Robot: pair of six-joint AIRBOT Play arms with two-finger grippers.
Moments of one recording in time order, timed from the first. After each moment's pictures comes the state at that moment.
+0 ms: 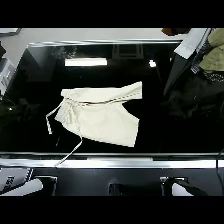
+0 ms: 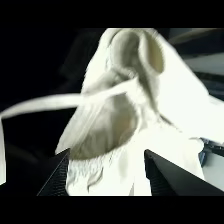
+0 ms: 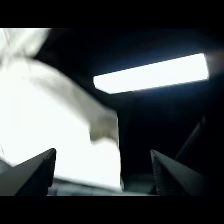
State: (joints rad) left arm 0.59 -1.31 0.95 0.64 -1.15 -1.20; right arm -0.26 -1.27 1.15 2.19 -1.37 -1.51
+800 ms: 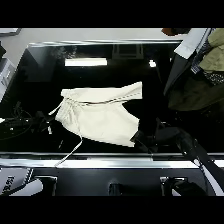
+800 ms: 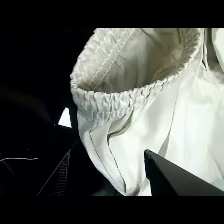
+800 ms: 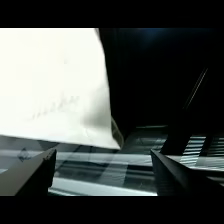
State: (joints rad) left arm 0.48 -1.25 0.73 0.67 -1.07 -1.20; right arm 0.22 -1.06 0.50 2.29 -0.92 -1.28
